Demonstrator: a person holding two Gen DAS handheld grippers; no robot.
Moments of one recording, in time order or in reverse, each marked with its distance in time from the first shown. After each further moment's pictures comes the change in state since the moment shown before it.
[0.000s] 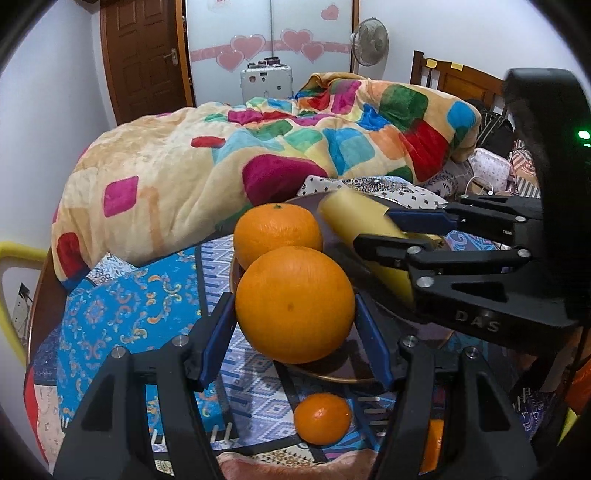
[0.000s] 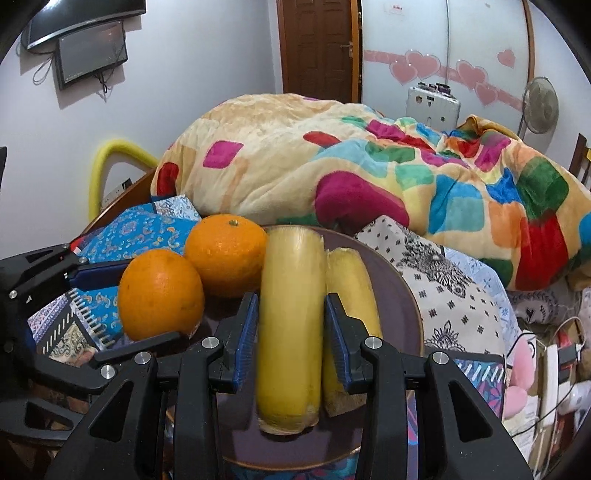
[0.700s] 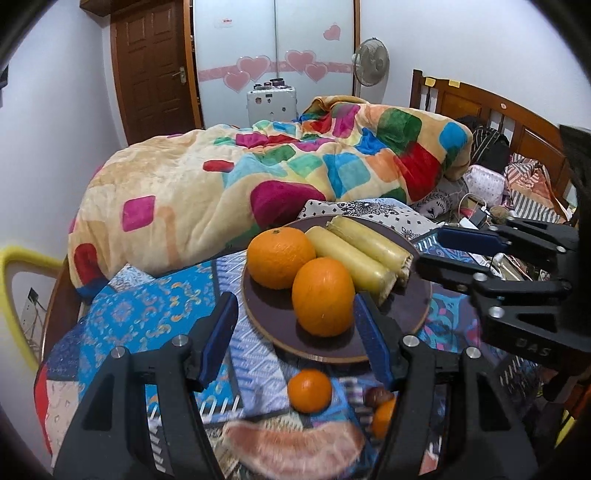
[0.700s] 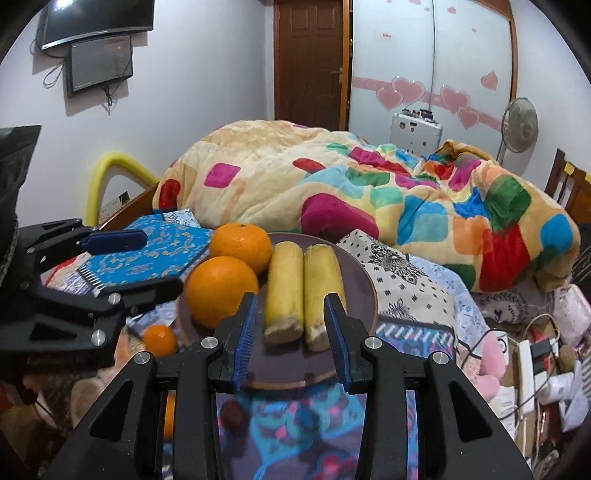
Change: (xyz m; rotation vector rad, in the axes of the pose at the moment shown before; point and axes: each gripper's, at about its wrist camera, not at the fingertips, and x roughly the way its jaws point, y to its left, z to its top) left arm -0.057 -0.008 -0.006 -0.003 -0.087 0.031; right arm -0.074 0.012 -0.023 -0.021 -0.092 -0.063
